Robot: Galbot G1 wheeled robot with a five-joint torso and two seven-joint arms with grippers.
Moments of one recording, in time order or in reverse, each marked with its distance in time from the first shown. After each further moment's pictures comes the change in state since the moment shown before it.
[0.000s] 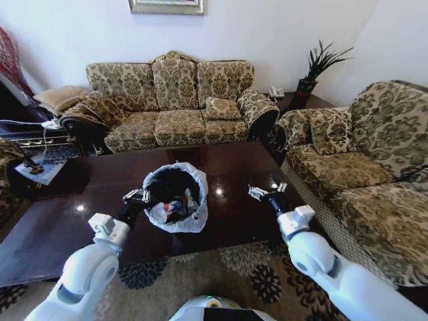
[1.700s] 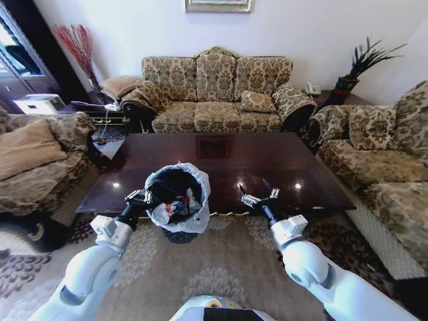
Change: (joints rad) left arm 0.008 -0.013 0.015 -0.005 0.022 -0.032 -0.003; right arm 0.057 -0.005 -0.112 -0.005 -0.057 0.016 -0.007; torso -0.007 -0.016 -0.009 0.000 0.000
